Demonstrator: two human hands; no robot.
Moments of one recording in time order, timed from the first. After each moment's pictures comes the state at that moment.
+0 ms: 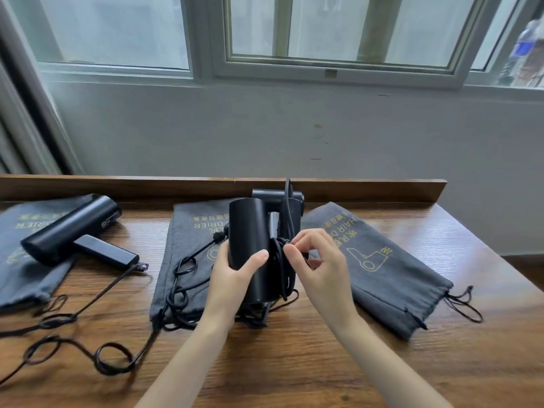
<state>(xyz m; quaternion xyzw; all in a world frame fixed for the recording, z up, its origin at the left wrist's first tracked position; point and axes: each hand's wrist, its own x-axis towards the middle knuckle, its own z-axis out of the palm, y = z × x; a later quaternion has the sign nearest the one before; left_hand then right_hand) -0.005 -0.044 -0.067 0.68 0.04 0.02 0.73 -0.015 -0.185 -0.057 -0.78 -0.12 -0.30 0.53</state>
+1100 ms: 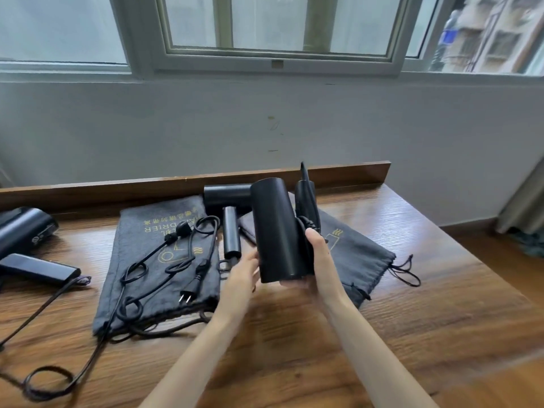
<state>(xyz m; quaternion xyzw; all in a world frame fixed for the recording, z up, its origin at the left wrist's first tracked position) -0.011 -0.119 -0.090 0.66 -0.14 -0.10 0.73 -0.028 -0.250 -0.070 -0.56 0.13 -0.06 0.82</state>
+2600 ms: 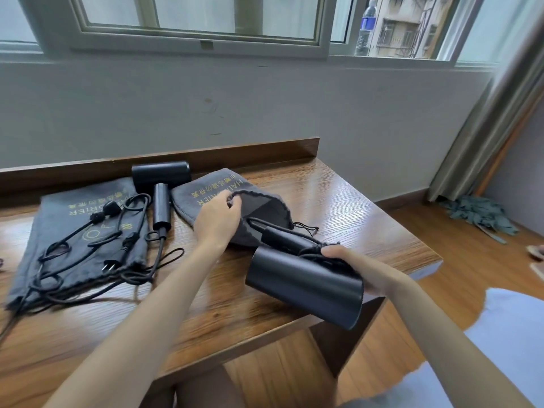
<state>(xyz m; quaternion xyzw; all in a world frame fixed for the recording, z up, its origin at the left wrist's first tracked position) -0.007 -0.213 -0.070 0.91 -0.11 0.10 0.38 -0.164 -0.415 -0.082 -0.72 0.16 0.17 0.65</state>
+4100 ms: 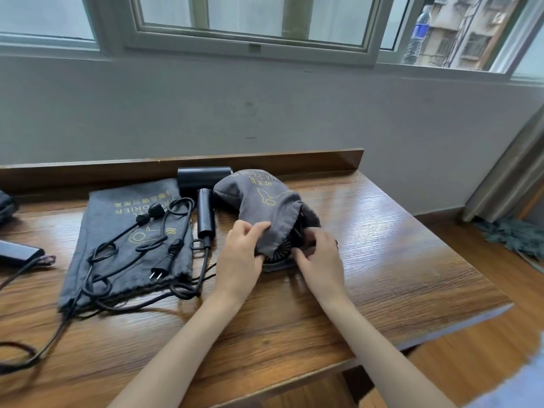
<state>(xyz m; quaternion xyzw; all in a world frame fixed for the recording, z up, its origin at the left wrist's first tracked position) -0.009 -0.153 -0.112 0.88 -0.25 0.18 0.37 -0.052 -0.299 -0.121 -0.87 0.15 -0.29 0.37</state>
